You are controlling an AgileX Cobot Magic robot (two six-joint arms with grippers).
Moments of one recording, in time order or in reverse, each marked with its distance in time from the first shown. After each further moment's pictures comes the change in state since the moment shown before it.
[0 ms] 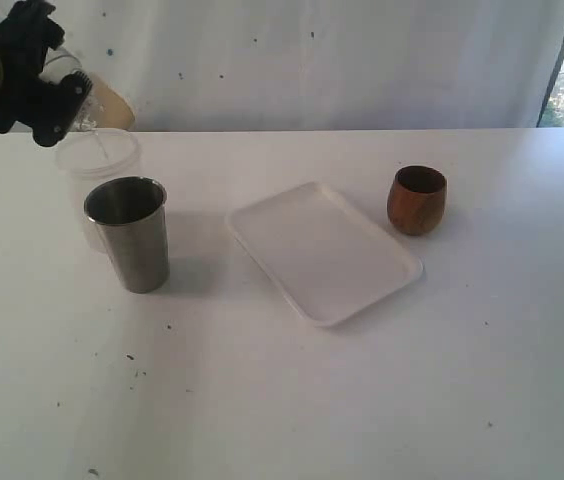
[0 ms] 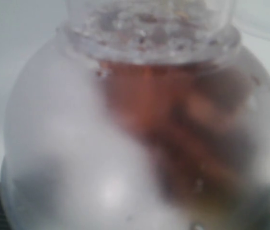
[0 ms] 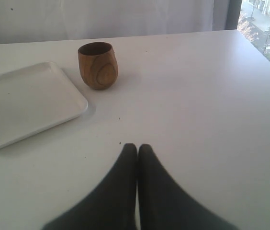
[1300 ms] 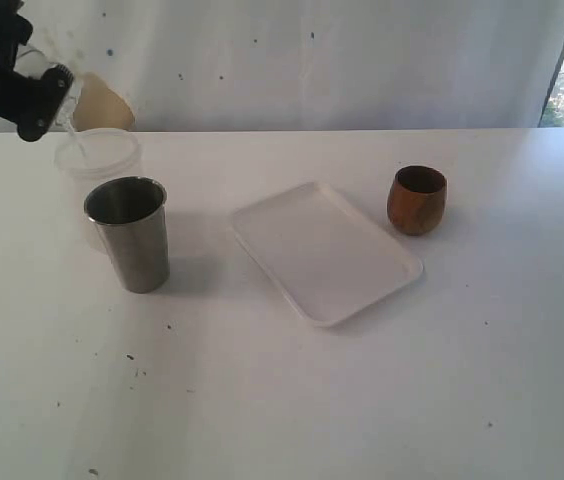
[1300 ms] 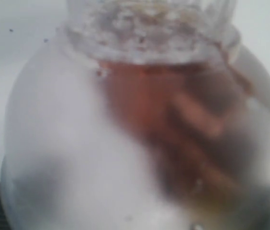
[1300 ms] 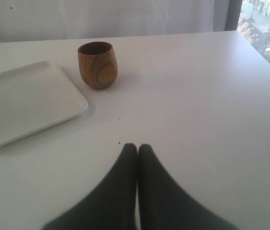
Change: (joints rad) left arm 0.004 0.000 0.000 -0.047 0.168 0.002; right arm 0.000 0.000 0.000 0.000 0.000 -0.010
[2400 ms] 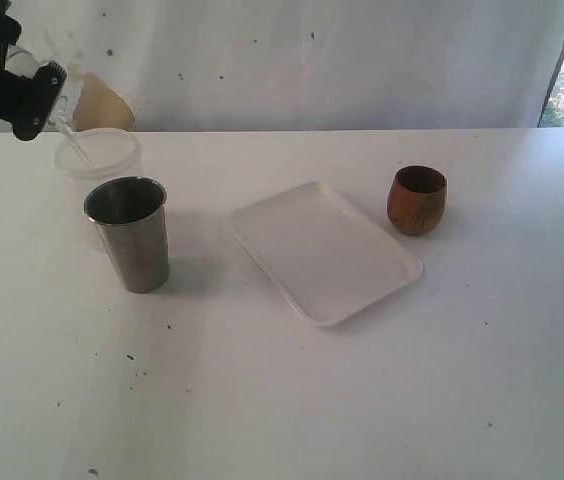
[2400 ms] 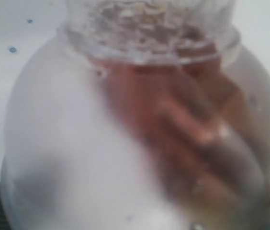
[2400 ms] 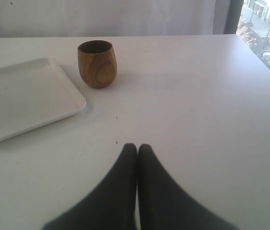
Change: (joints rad) left arm 0.007 0.000 0.000 -0.047 0.048 0.000; right arm 0.000 0.000 0.000 0.000 0.000 -0.035
